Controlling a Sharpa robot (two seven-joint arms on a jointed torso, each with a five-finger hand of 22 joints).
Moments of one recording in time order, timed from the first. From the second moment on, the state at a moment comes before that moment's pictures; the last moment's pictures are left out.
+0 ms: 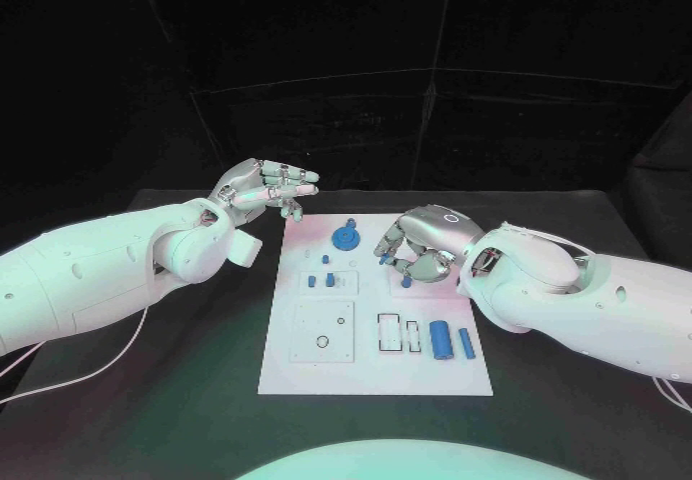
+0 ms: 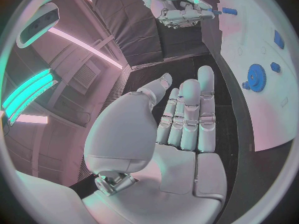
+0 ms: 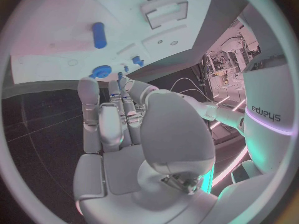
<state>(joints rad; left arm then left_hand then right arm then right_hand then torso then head) 1.22 -0.83 -0.07 1.34 -0.17 -0.05 0.41 1.31 -0.11 0.39 -0.06 0.05 1.01 0.18 0.10 0.07 1.07 0.11 0.28 0.08 1.20 0.03 1.03 0.53 0.17 1.18 0.12 0.64 0.68 1.16 -0.81 -0.04 1.70 -1.66 -0.35 -0.11 1.38 -0.10 0.60 -0.09 0.08 1.15 0.14 0.07 0.07 1.25 0.07 0.13 0.07 1.47 -0.01 1.30 1.07 0.17 1.18 0.08 1.10 0.68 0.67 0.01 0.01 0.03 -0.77</state>
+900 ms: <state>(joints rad) 1.22 -0.80 -0.07 1.35 -0.17 -0.06 0.41 1.31 -0.11 0.39 -0.06 0.05 1.01 0.18 0.10 0.07 1.07 0.11 0.28 0.08 1.20 0.03 1.03 0.53 0.17 1.18 0.12 0.63 0.68 1.08 -0.64 -0.05 1.63 -1.70 -0.26 -0.10 1.37 -0.10 0.60 -0.09 0.06 1.15 0.14 0.07 0.07 1.25 0.07 0.13 0.07 1.47 -0.01 1.30 1.06 0.17 1.17 0.08 1.10 0.67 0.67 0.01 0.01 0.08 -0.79</state>
